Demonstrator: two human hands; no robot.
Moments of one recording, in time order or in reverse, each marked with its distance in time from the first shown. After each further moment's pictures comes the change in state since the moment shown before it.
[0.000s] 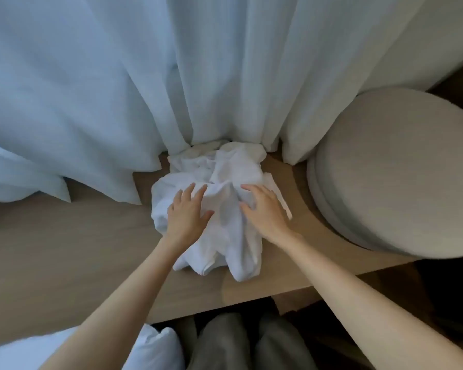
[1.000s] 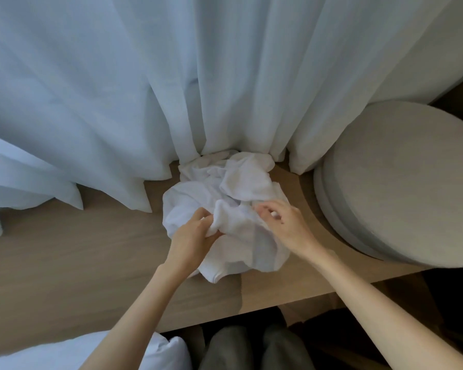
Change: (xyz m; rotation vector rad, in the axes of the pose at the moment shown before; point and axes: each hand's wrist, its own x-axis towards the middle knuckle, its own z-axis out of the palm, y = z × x) left_hand -0.042 -0.019 -0.015 -0.118 0.145 0.239; right_hand -0.027 -0.014 -0.025 0.143 -0.052 -0.075
